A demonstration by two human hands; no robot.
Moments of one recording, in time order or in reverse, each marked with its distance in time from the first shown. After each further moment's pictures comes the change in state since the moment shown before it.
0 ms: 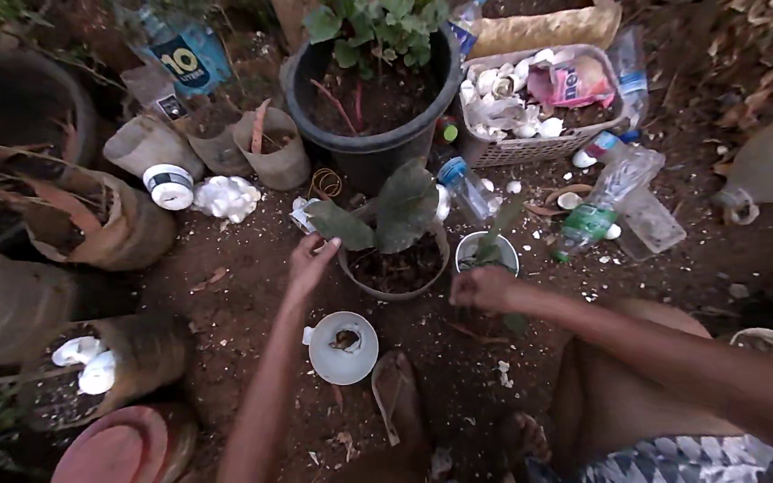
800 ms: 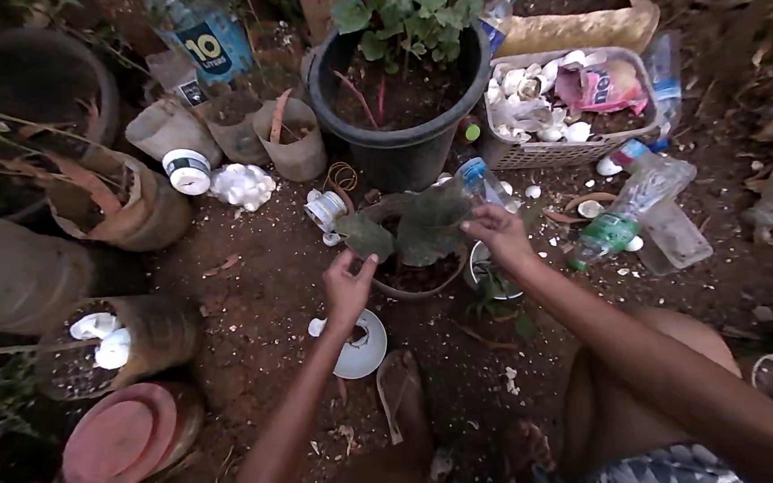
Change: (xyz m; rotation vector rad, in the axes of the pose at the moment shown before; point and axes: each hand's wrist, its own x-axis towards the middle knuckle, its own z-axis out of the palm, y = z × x) left_hand -0.045 0.001 0.046 -0.069 0.218 0.153; right_hand 0.044 -0.011 -0.012 0.752 0.670 -0.253
